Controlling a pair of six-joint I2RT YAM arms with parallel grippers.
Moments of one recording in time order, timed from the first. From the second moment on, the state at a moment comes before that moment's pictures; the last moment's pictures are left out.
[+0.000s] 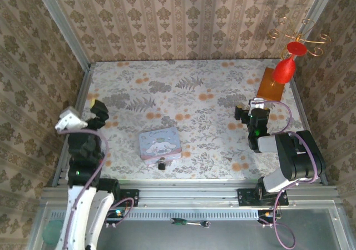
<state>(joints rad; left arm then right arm) -0.12 0.34 0.51 -0.08 -0.34 -0.46 0.06 1.53 0.38 0.79 0.26 0.06</state>
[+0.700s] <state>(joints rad) -0.57 0.80 0.50 0.01 0.05 -0.41 0.12 1.19 0.47 0.46 0.19 0.05</state>
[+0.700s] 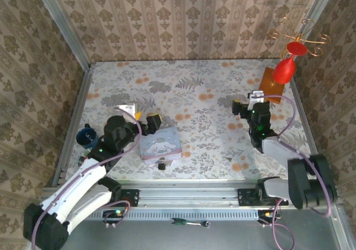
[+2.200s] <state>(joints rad) -0.73 0.88 0.44 0.06 -0.21 -0.25 0.65 1.17 0.71 -0.91 0.20 0.83</state>
